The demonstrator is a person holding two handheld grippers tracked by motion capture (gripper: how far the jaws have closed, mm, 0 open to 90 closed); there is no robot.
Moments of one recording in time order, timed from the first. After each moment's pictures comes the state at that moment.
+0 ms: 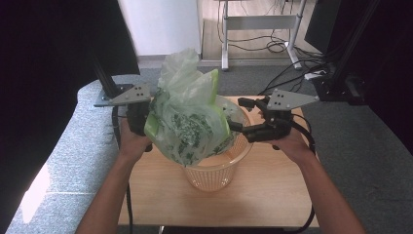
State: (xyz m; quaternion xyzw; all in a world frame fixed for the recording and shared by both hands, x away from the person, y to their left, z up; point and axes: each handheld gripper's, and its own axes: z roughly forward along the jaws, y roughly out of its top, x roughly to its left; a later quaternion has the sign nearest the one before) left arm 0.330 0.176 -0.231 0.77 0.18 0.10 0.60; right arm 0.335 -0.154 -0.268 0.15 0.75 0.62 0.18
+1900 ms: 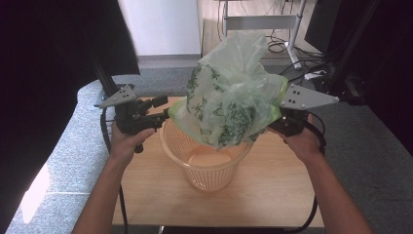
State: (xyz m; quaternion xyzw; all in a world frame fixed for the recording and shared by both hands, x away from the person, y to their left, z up) left arm 0.343 0.217 -0.260 0.73 0.29 0.15 0.60; right arm 0.322 -0.174 -0.245 0.15 0.73 0.61 0.27
